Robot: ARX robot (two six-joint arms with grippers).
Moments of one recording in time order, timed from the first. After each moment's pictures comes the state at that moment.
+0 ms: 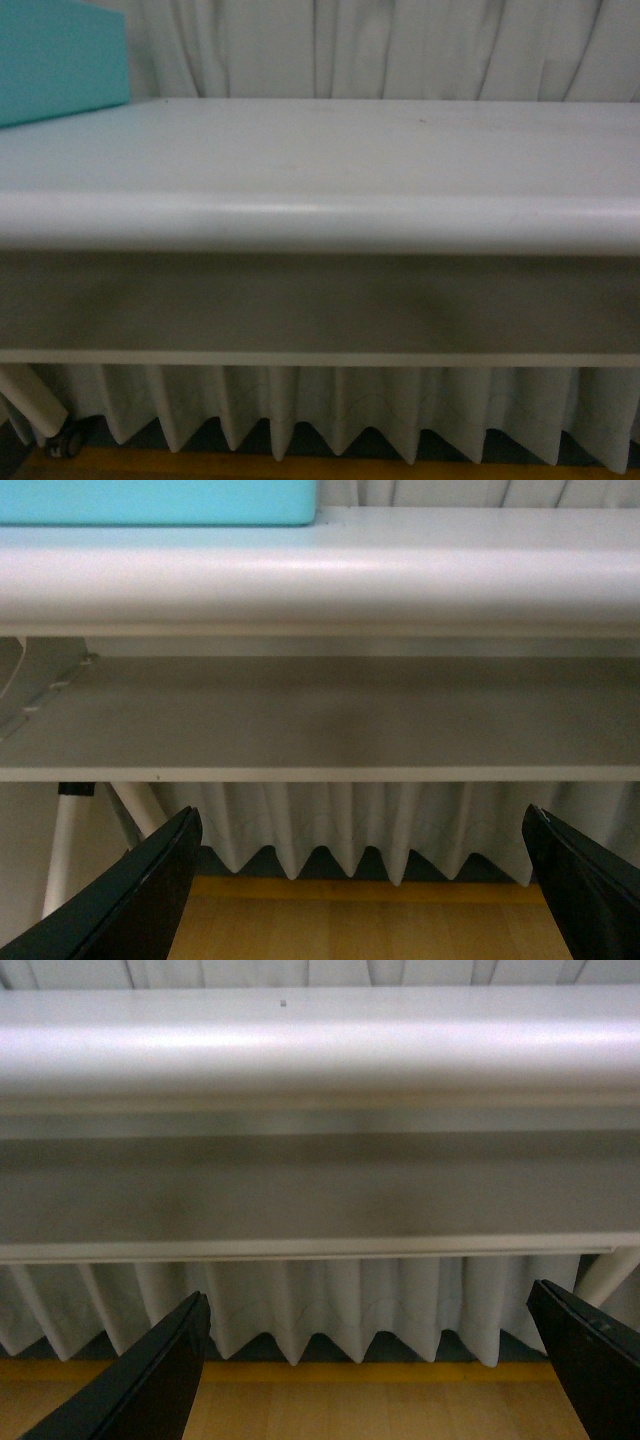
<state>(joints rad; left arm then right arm) 0.00 0.01 0.01 0.00 0.00 0.00 -0.01 0.00 0.01 0.00 0.00 -0.01</state>
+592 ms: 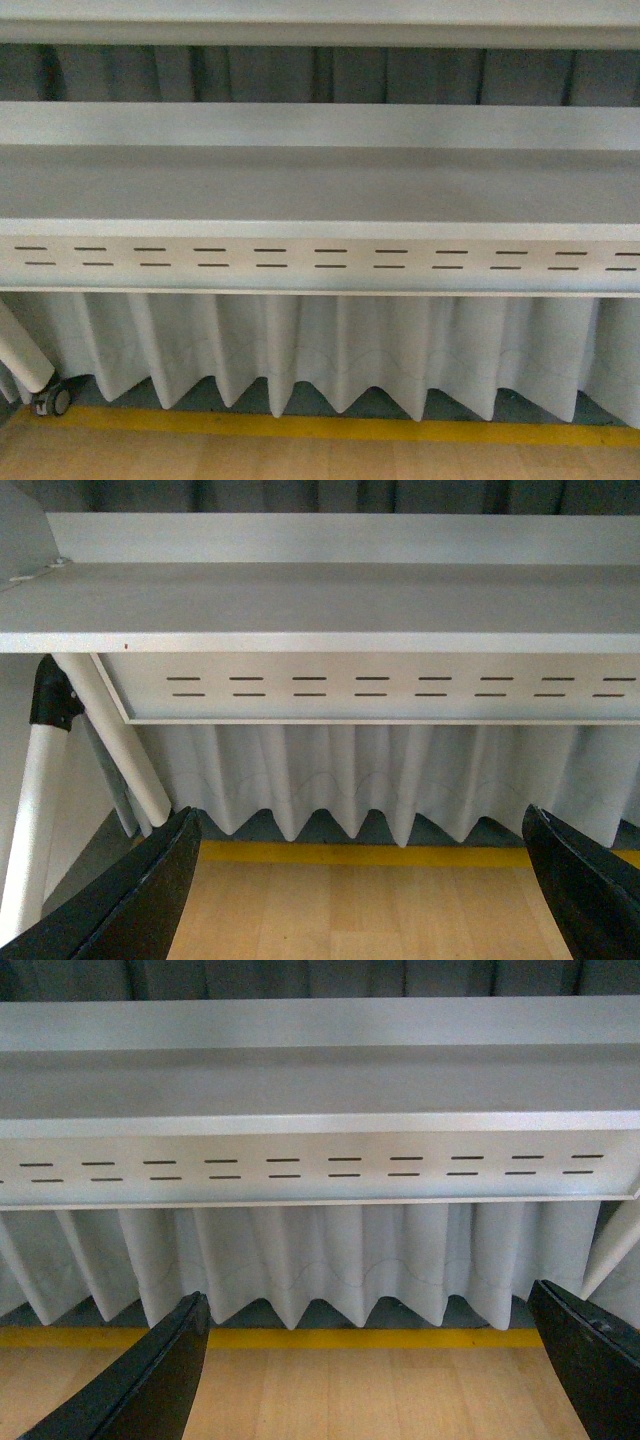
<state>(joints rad) 0.00 0.01 0.01 -0.01 0.00 0.00 -0.01 0.00 0.01 -0.01 0.00 -0.01</state>
